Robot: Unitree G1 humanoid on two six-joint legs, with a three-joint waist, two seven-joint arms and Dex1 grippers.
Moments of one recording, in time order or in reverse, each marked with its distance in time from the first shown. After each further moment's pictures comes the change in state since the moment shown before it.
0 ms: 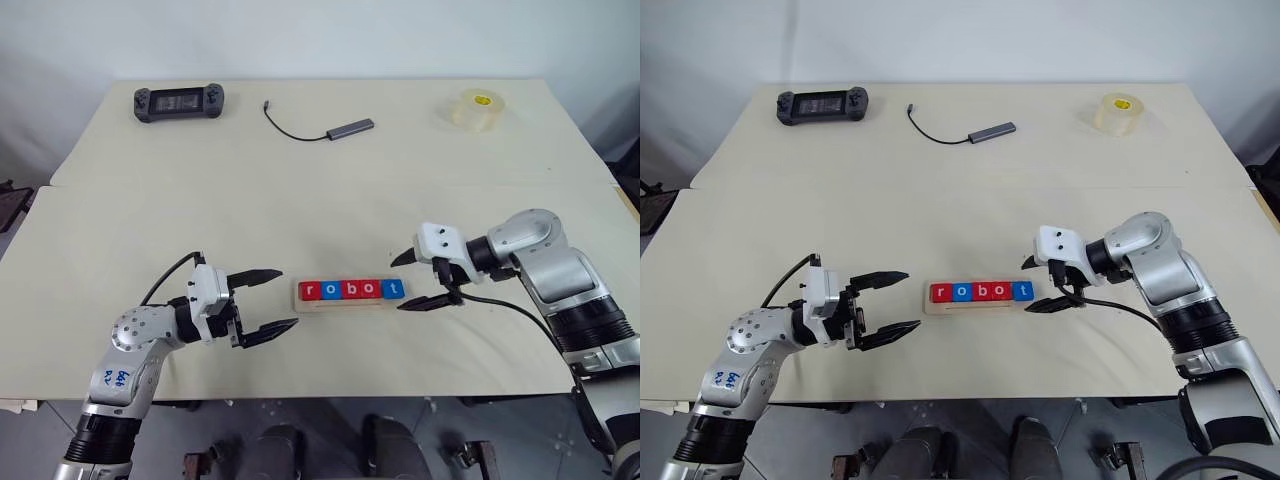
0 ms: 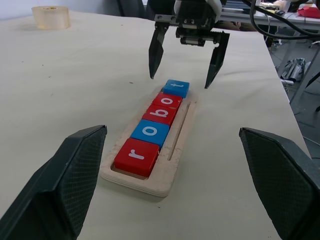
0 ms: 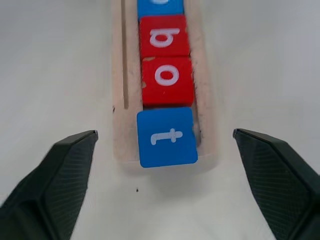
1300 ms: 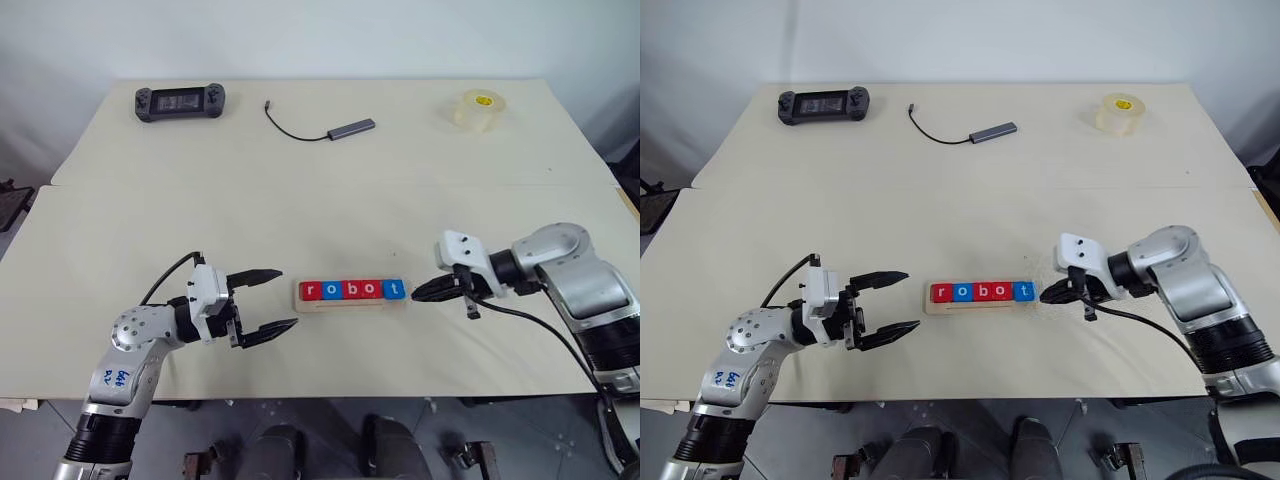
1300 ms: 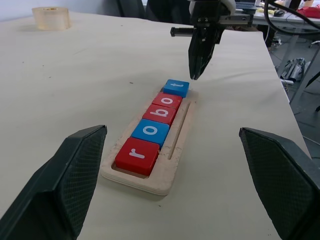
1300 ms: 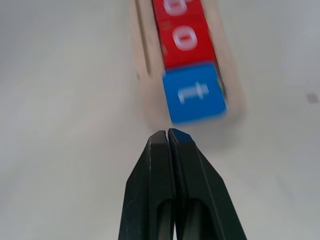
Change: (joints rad) left arm -0.002 0.000 0.001 0.006 0.000 -0.007 -0.008; right arm 0.107 -0.104 -0.008 -0.093 0.048 0.119 -0.031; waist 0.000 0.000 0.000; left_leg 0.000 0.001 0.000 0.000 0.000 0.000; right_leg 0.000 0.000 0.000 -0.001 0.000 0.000
